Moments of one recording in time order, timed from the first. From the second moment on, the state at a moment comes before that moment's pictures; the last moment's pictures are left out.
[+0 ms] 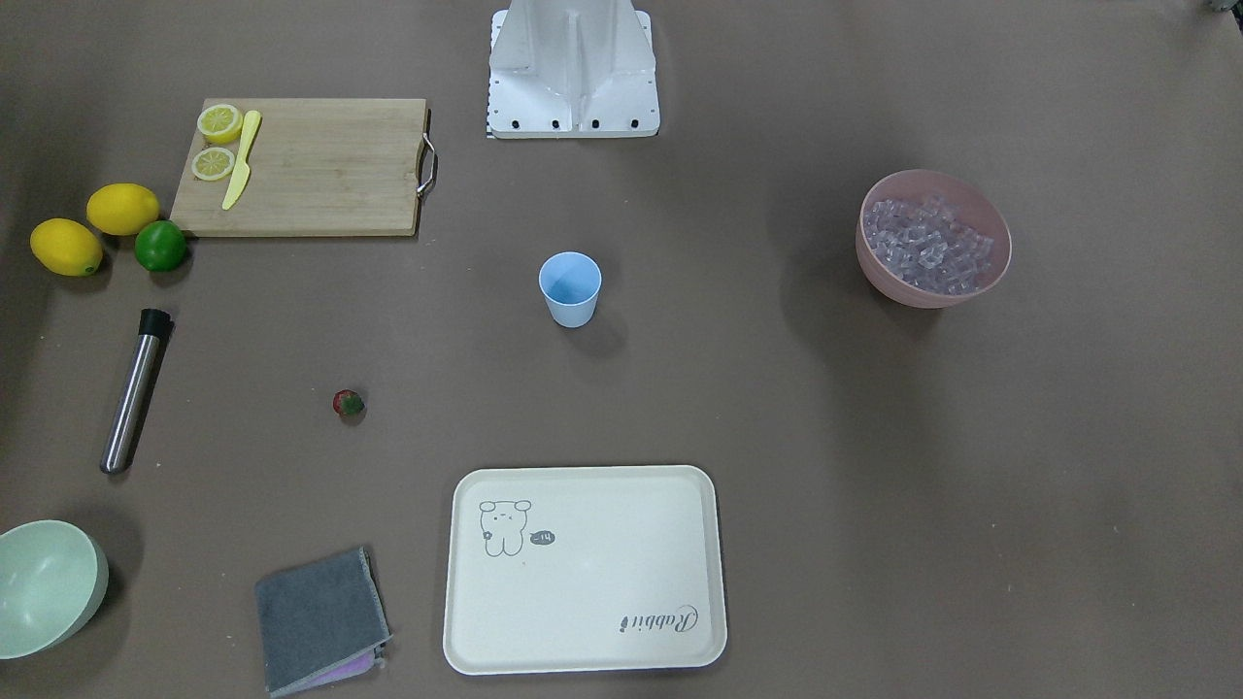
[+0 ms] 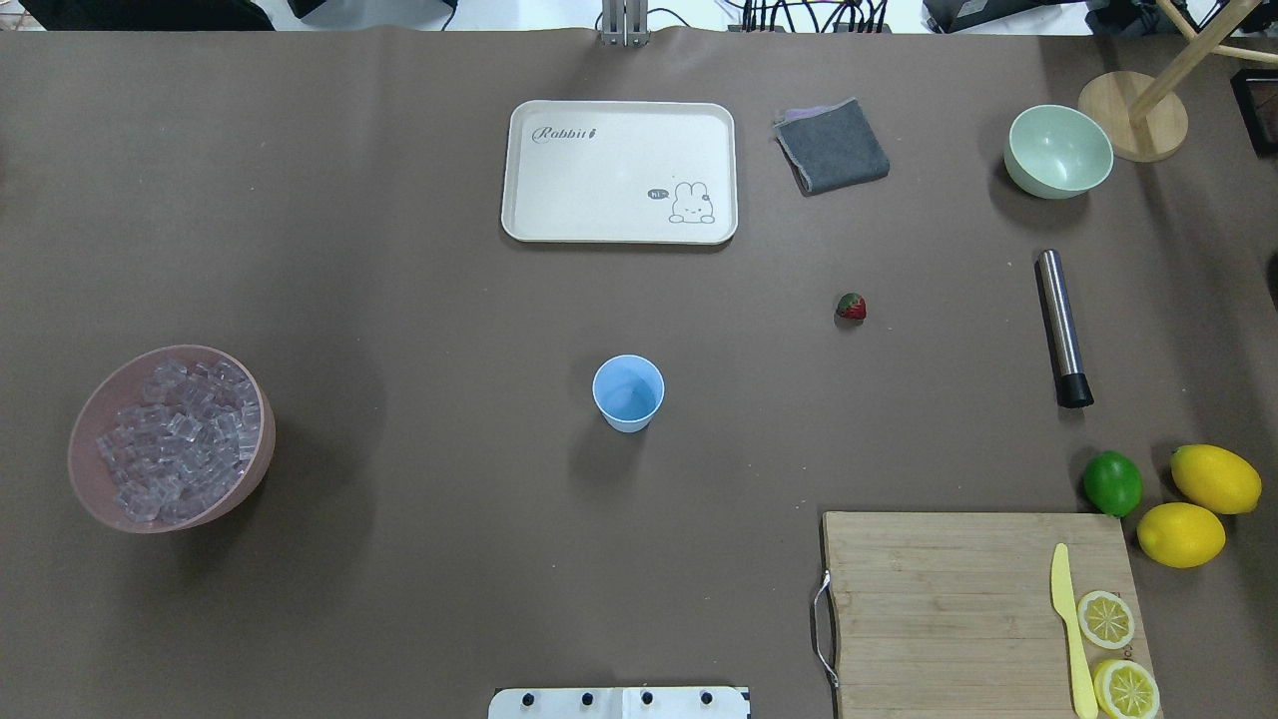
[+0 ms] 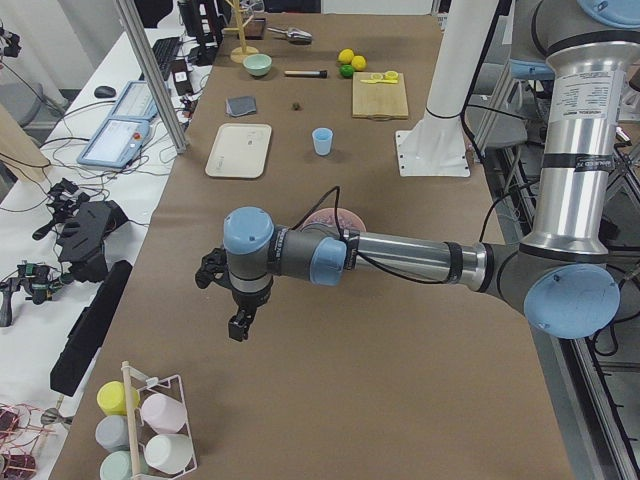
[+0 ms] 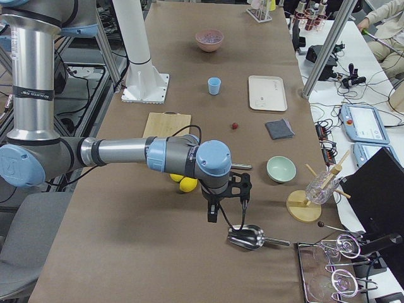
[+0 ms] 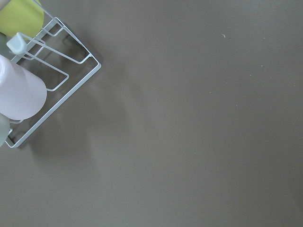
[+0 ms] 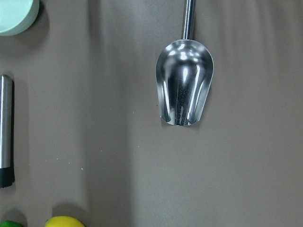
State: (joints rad) left arm -1.56 -1.62 -1.64 -1.65 -2.29 0.18; right arm 1.73 -1.66 1.77 -1.76 2.39 -0.10
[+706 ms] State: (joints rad) left arm -1.56 -1.62 -1.64 -1.65 -2.29 0.18; right arm 1.72 -1.65 1.77 -1.76 2.39 -0.10
